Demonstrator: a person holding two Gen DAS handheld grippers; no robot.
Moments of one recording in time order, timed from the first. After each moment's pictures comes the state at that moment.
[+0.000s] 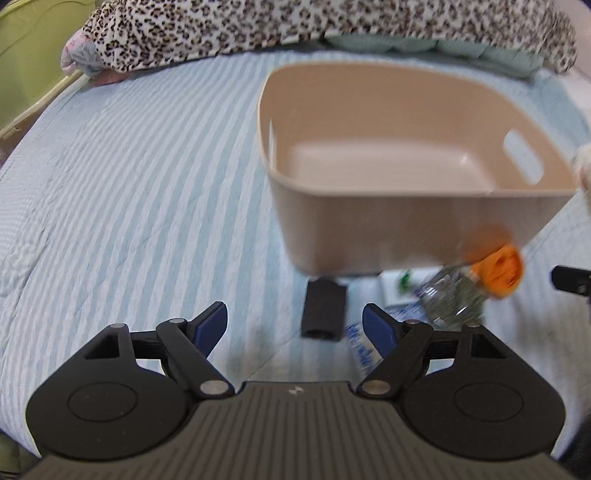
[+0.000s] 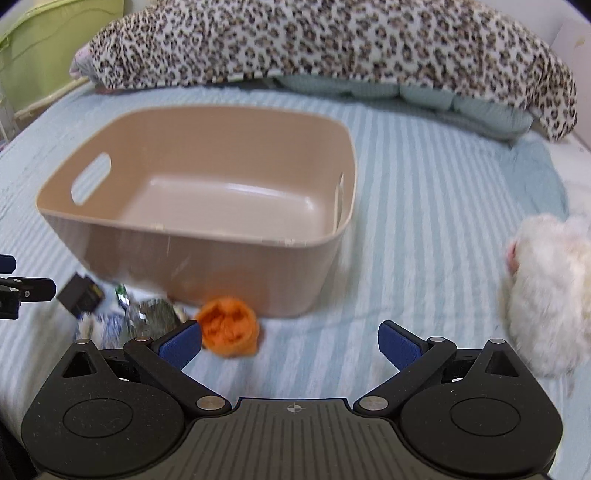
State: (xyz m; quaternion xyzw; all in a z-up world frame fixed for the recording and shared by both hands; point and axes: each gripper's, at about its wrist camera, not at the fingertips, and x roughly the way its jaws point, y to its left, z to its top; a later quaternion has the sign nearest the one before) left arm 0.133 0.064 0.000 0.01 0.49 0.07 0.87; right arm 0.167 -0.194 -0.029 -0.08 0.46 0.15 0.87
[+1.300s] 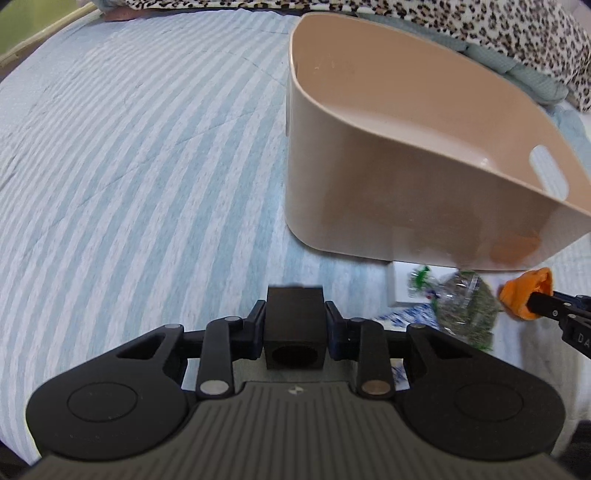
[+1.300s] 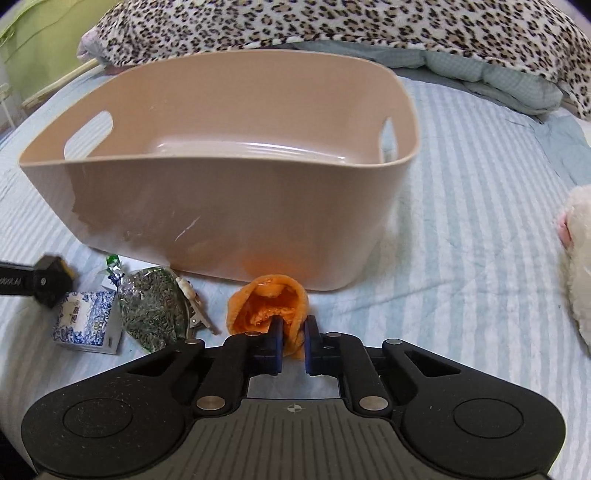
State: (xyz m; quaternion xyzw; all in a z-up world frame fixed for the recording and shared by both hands) left arm 0.122 0.092 -0.024 -0.10 0.51 0.07 0.85; right arm 0.173 -0.179 -0.076 -0.06 0.47 0.17 0.86
